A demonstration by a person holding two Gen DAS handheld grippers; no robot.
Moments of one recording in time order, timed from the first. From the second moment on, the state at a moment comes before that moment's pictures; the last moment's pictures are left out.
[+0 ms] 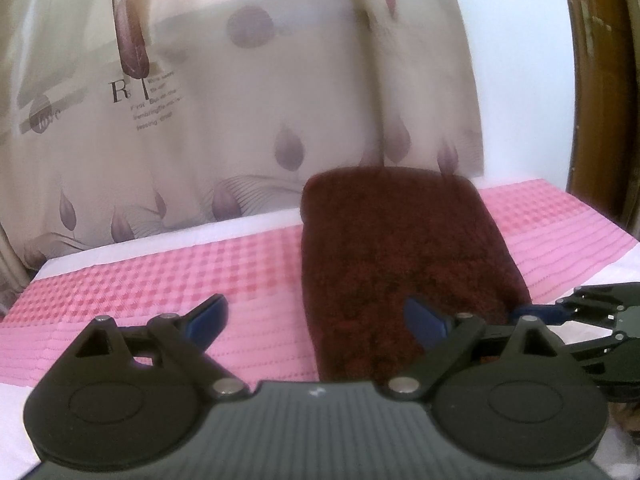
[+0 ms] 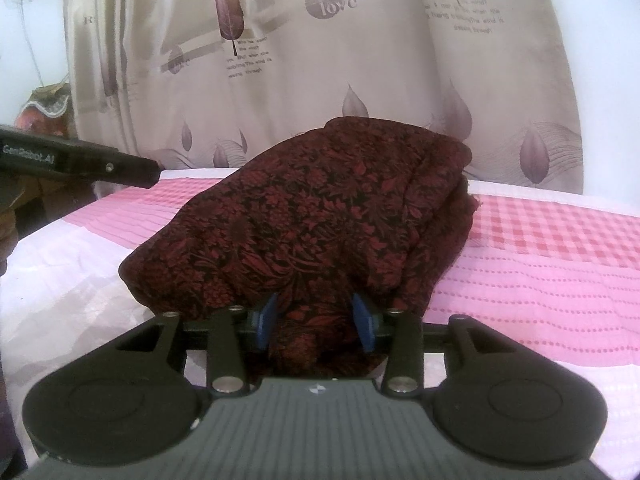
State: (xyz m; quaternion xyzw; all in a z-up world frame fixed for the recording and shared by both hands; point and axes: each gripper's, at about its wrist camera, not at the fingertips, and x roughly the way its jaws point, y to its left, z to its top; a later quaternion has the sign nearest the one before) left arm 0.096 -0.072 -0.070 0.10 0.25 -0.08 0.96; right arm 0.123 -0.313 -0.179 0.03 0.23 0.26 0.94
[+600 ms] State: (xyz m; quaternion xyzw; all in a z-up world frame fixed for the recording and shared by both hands) left arm 0.103 -0.077 -0.075 0.11 0.26 -0.08 0.96; right arm 0.119 -0.310 -0.179 0.03 0.22 0.26 0.94
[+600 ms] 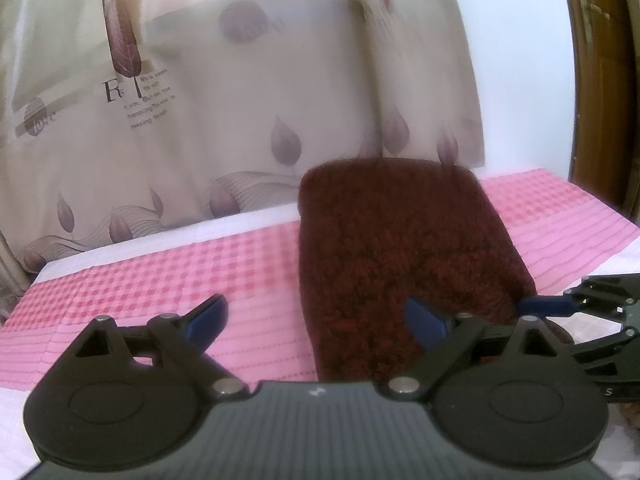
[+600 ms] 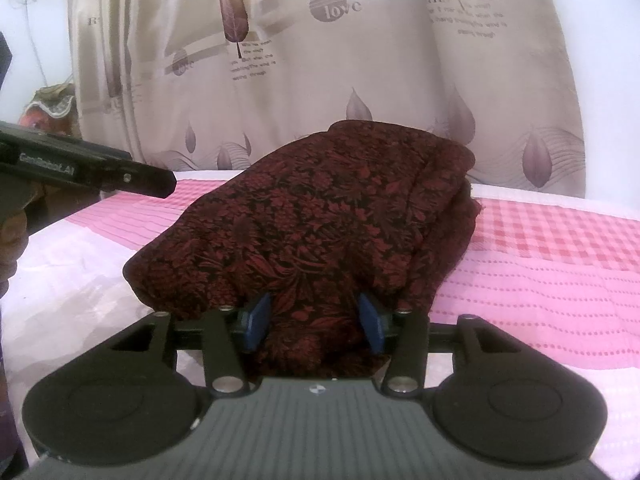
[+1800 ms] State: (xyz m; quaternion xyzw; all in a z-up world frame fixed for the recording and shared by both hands) left arm 0.222 -0.009 -0.100 -0.10 0.34 -0.21 0.91; right arm 0.185 -0.381 -0.170 0.29 0.24 0.25 0.89
